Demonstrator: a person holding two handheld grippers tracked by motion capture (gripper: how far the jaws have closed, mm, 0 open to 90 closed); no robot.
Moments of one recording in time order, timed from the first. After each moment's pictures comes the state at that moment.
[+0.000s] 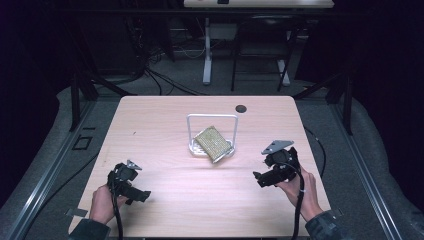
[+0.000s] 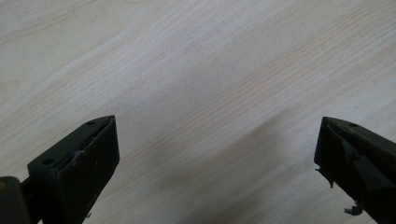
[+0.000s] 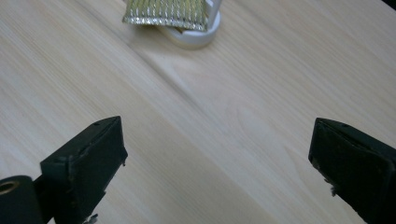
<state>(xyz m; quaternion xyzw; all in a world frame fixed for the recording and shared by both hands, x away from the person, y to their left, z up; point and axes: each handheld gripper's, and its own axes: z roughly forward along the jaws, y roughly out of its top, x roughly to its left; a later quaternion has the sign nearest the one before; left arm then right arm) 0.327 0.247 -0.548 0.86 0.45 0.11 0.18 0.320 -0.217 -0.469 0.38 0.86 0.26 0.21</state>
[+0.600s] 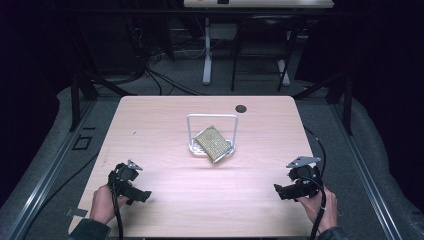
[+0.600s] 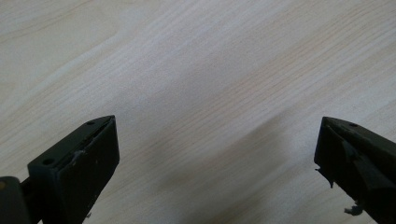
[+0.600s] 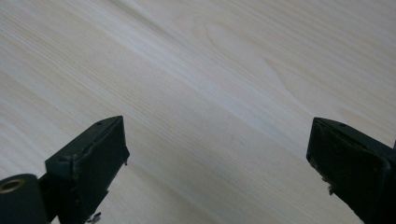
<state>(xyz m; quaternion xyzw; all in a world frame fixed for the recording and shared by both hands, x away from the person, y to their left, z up) 0.328 0.245 -0.549 0.87 0.45 0.11 0.18 0.294 -0.277 -0.509 0.46 0.83 0.25 0.19</state>
